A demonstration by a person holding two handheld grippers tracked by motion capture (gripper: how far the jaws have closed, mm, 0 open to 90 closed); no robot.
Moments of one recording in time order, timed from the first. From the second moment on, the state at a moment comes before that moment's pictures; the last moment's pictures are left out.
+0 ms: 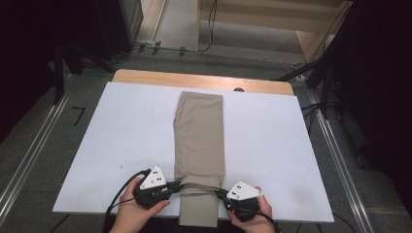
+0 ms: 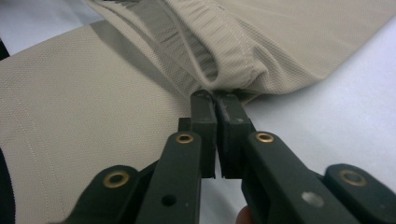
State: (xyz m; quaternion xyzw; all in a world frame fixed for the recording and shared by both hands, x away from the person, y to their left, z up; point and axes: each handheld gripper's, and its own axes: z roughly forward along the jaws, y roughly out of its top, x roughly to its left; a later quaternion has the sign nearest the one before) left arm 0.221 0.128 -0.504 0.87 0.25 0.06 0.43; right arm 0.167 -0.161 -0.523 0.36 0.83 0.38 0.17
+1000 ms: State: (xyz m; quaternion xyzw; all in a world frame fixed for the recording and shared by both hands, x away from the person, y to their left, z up) left arm 0.161 0.135 -0.482 0.87 0.20 0.03 0.45; right arm 0.100 -0.175 -0.499 0.36 0.82 0.43 0.12
